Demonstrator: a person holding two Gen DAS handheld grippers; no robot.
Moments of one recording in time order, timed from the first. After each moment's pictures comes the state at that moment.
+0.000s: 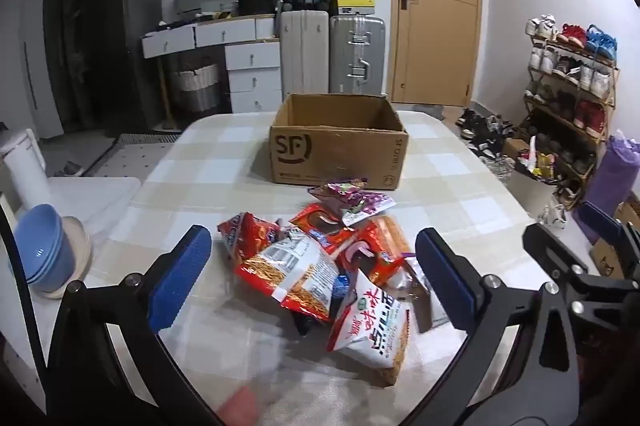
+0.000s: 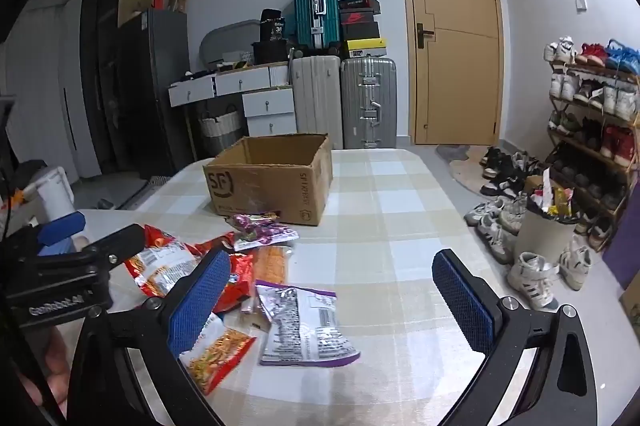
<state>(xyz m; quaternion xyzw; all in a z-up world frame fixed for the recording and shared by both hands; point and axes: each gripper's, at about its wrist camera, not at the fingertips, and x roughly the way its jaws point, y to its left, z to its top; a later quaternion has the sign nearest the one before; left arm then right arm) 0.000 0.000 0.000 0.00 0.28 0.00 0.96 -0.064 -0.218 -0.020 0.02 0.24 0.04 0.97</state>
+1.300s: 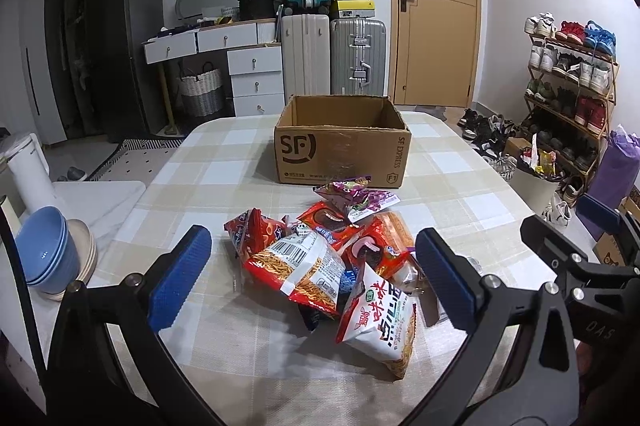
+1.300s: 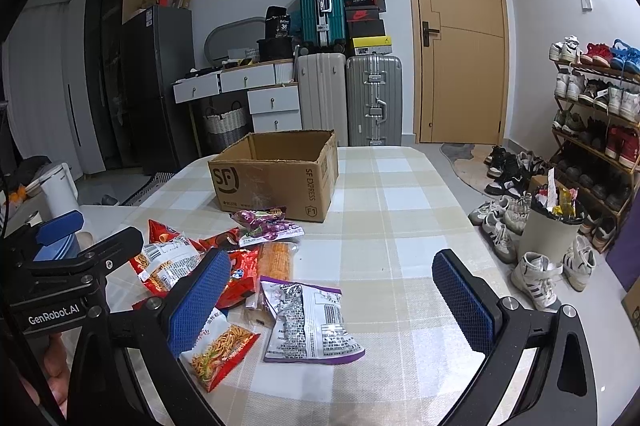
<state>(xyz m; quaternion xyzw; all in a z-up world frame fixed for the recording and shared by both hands) -0.009 0.005 0.000 0.00 0.26 0.00 0.96 -0.059 -0.211 -0.030 0.01 0.24 0.04 0.97</state>
